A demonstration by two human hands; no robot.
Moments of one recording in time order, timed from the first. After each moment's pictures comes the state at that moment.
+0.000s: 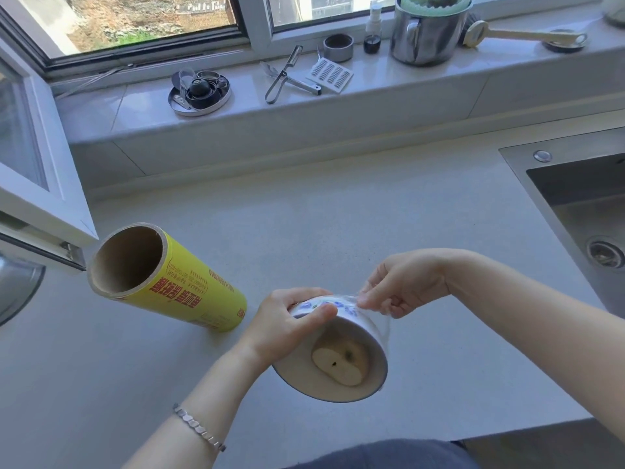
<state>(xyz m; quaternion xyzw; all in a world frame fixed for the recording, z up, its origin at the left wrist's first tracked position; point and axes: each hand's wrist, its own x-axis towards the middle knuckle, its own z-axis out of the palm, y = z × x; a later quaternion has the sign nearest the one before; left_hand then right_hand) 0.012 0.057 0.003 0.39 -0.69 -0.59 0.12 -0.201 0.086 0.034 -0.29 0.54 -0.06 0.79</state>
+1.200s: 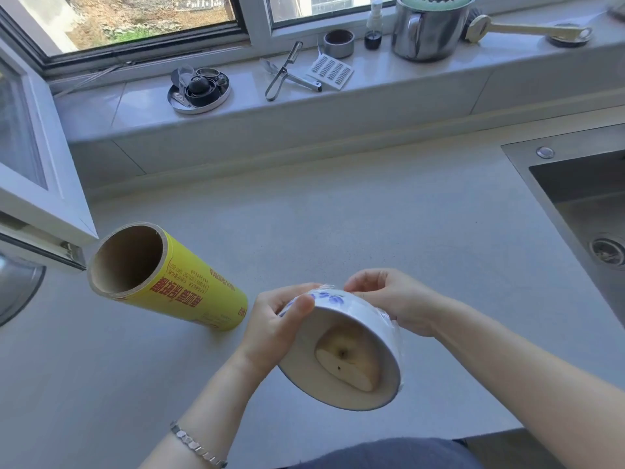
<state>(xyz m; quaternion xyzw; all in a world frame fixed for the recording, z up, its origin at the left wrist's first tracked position) 0.014 0.066 0.011 0.36 -0.62 -0.65 0.25 -0.163 0.114 0.006 -0.27 0.60 -0.34 0.67</state>
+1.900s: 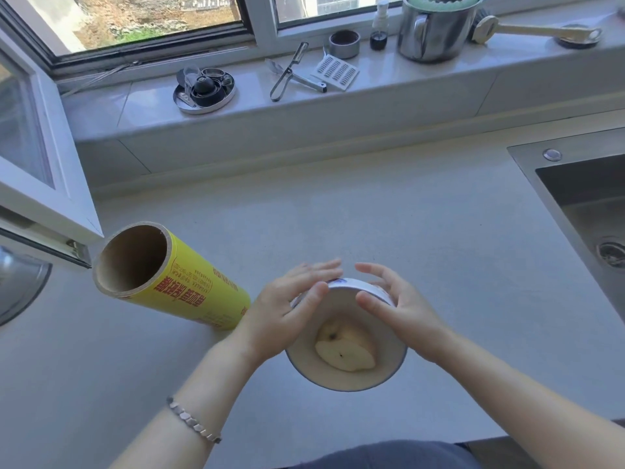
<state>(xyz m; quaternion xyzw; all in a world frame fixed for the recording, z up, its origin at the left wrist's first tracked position) 0.014 0.048 0.014 0.35 -0.77 -0.52 0.15 -0.154 0.138 0.002 -0.35 0.62 -0.44 0.55</state>
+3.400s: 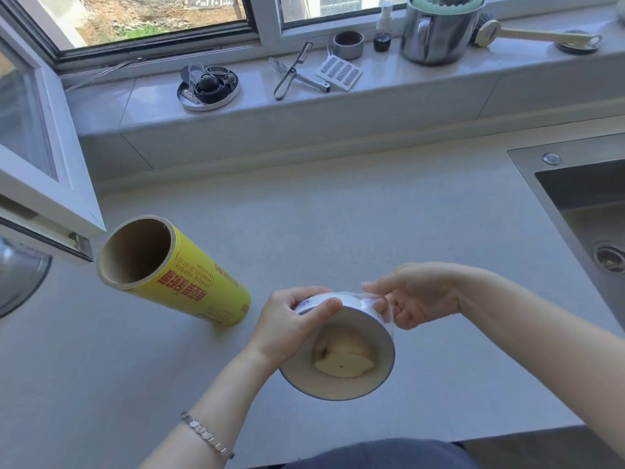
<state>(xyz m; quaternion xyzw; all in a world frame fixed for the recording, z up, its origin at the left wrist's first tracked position) 0.010 0.067 0.001 0.44 -0.64 -0.60 0.18 -0.198 0.100 0.018 -0.16 0.54 -0.14 0.81</state>
